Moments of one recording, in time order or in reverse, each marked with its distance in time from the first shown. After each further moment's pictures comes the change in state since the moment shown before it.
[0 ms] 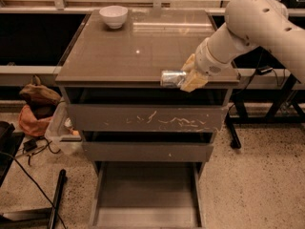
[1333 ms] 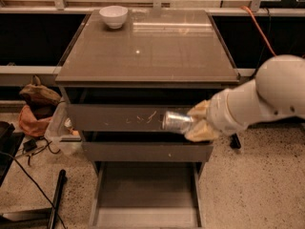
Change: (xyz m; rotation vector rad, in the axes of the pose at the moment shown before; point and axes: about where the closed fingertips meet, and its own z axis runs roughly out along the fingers) arm -0.002 0.147 -0.015 0.024 -0.116 0.104
